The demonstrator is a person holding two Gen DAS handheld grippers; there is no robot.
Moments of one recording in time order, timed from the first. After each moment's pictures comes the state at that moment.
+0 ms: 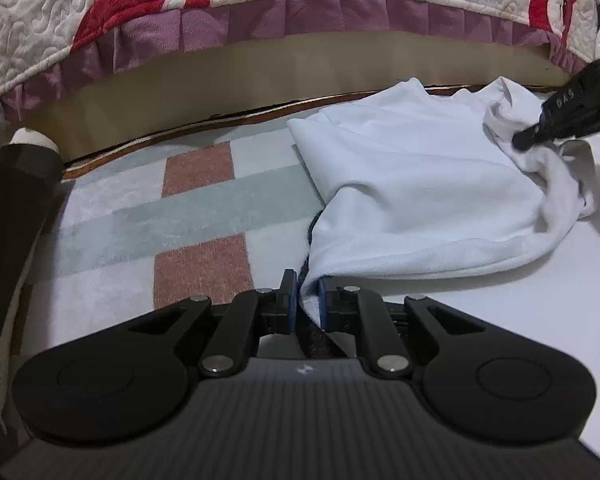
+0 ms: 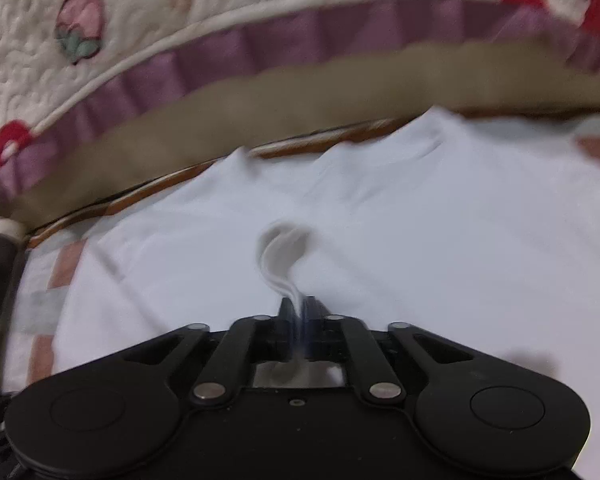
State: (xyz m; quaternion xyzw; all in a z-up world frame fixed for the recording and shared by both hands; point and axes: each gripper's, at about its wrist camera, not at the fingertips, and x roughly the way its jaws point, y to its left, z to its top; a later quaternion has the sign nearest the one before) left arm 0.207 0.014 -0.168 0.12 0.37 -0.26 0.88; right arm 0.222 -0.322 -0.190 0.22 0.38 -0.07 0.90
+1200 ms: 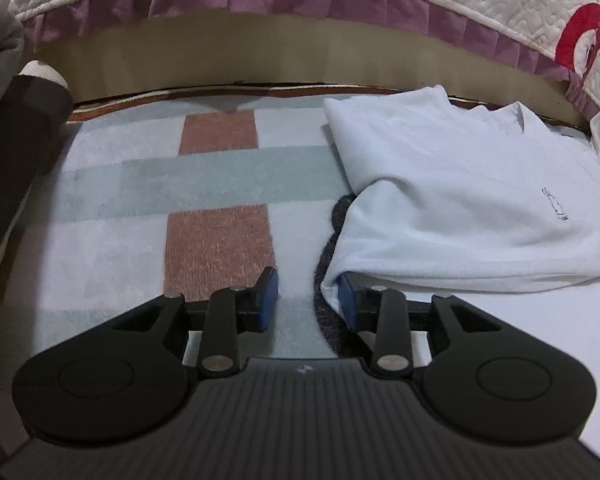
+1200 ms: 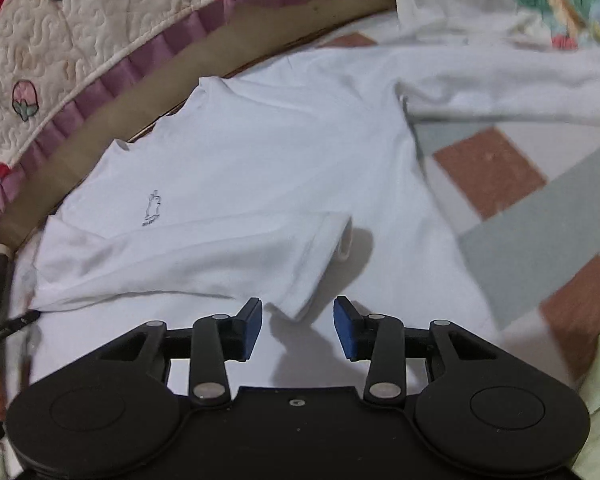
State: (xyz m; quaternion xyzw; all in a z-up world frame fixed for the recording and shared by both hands) left arm 0.216 0.034 -0.172 0.08 0.40 -0.25 0.88; right arm -0.029 -0.368 -0.197 0.33 0.41 -0.15 0.84
